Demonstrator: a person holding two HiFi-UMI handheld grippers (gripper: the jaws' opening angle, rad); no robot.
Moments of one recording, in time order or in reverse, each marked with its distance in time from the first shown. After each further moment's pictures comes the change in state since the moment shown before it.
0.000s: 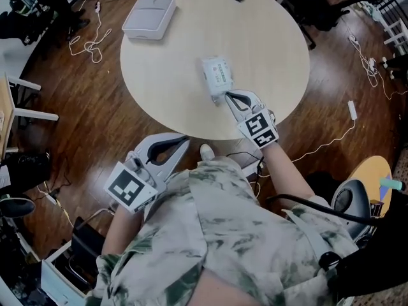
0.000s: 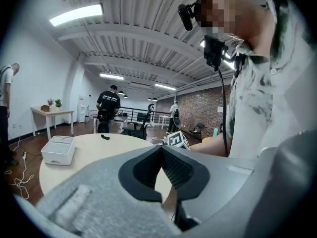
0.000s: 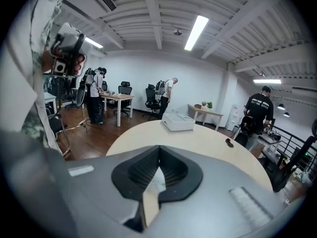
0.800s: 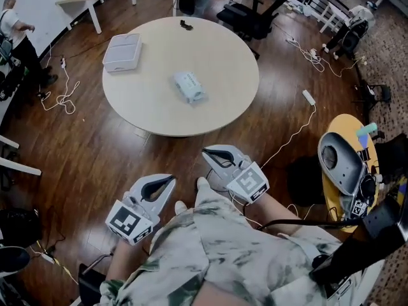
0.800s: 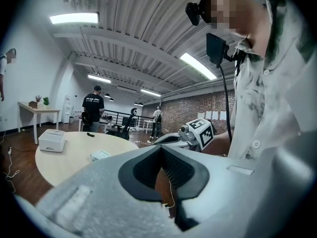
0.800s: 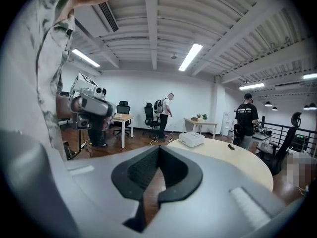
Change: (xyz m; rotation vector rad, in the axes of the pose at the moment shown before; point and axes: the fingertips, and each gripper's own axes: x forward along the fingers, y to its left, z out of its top) left arm -0.161 -0.116 -0.061 0.024 -0.073 -0.185; right arm -0.157 0.247 0.106 0.116 -0.199 -0.110
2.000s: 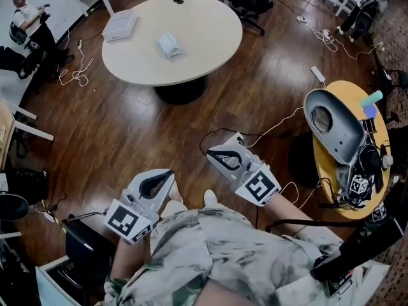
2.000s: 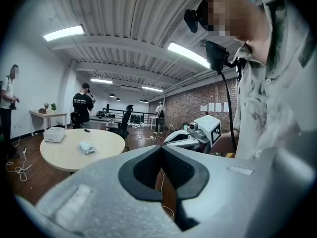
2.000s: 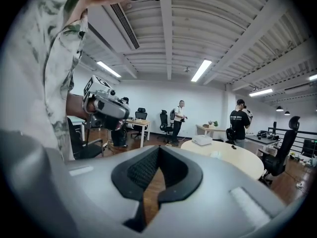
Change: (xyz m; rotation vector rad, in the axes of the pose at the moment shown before) left arm 0.041 -0.292 -0.029 0.038 0.047 0.125; right arm -0.293 0.105 -0.053 -0.070 -0.079 0.130
